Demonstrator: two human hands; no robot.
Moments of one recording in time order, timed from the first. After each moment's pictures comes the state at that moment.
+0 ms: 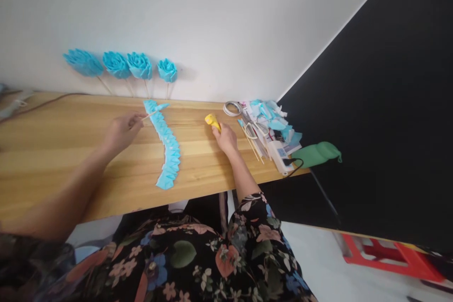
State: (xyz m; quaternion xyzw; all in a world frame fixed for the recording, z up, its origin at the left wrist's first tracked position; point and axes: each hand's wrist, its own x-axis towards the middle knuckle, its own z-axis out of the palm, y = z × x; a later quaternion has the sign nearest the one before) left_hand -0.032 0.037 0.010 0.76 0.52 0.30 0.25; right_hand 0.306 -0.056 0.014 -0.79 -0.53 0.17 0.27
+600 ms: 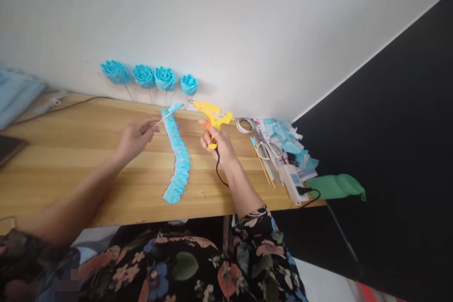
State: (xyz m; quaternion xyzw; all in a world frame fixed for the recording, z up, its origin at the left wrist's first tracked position) left_hand -0.030 0.029 0.011 0.68 0.49 0.42 0.34; right_hand 0.236 -0.036 0.057 -0.38 -0.42 0.59 0.58
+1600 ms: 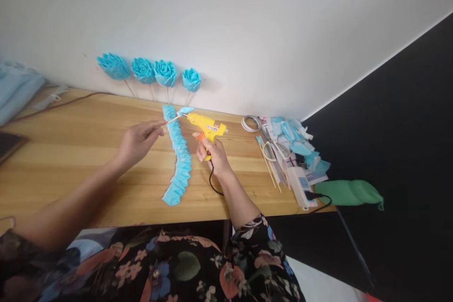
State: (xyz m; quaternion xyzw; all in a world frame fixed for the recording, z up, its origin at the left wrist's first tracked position) left_hand -0.024 0.015 0.013 0.74 0.43 0.44 0.27; right_hand 0.218 -0.049 0.022 -0.41 -0.42 0.58 0.56
